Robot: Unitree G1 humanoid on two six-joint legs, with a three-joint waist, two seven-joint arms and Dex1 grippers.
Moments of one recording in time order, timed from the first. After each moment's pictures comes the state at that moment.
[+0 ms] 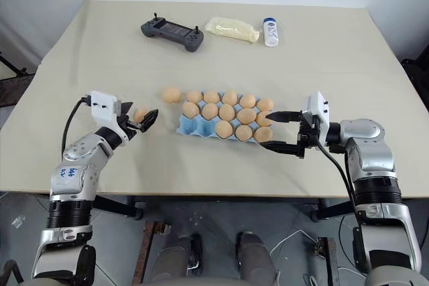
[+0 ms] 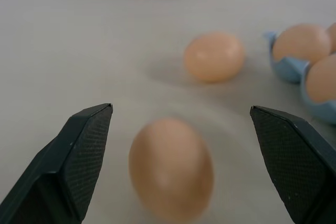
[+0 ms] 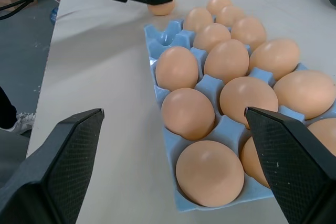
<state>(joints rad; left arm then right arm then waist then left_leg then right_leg) -0.44 0.41 0.19 0.09 -0.27 0.48 -0.29 -0.59 -0.66 -0.04 0.37 0.40 0.15 1.42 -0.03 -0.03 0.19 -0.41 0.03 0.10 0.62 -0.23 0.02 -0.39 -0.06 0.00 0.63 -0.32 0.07</state>
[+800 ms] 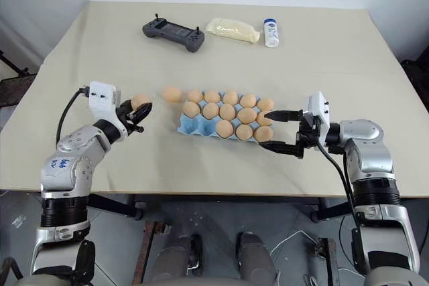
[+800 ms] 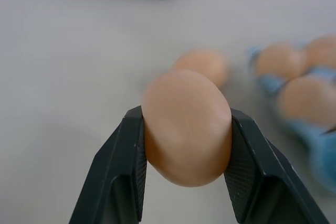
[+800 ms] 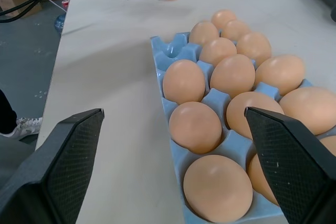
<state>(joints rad) -0.50 0.41 0.19 -0.13 -0.32 0.69 -0.30 -0.58 -0.65 -0.05 0.37 0.42 0.13 1.42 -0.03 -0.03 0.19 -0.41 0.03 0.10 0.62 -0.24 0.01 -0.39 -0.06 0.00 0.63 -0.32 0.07</state>
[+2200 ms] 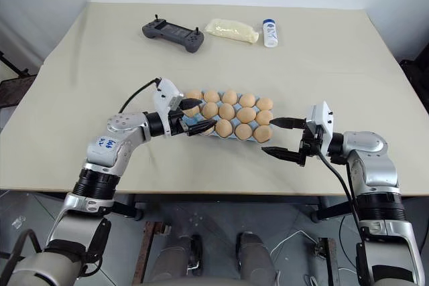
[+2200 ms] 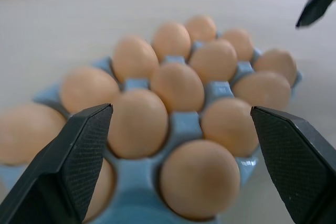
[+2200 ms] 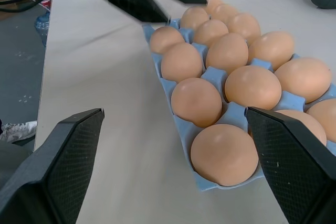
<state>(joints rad) -0.68 0.38 -0.05 0.11 -0.27 0.48 -0.67 -0.47 -0.65 -0.08 0.27 0.43 0.15 1.35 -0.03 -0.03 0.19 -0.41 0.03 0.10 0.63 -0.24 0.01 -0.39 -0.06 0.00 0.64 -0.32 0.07</state>
